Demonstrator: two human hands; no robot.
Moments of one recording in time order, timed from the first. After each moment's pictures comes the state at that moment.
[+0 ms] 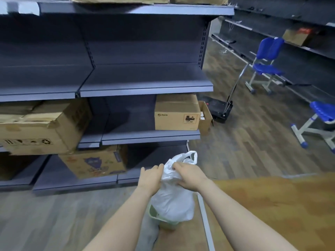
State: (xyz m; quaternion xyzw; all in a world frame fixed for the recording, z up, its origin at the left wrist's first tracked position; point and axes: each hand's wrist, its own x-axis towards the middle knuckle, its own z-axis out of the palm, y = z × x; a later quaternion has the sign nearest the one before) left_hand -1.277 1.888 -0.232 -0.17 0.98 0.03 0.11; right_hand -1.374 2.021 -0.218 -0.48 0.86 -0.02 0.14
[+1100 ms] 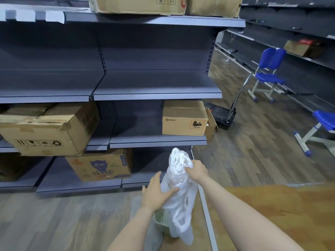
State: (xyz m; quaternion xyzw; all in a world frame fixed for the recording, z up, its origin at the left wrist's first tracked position) left_hand -1.226 1.881 -0.244 -0.30 0.86 0.41 0.01; right_hand -1.380 1.979 -0.232 -0.15 0.91 -0.31 0.23
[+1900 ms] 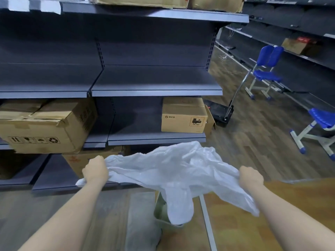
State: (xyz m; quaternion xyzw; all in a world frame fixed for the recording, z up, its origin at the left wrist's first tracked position) left_hand -1.195 1.722 -0.208 -0.52 0.85 0.11 0.01; right_hand -1.421 2.107 -0.217 -0.07 0.98 0.10 0.14
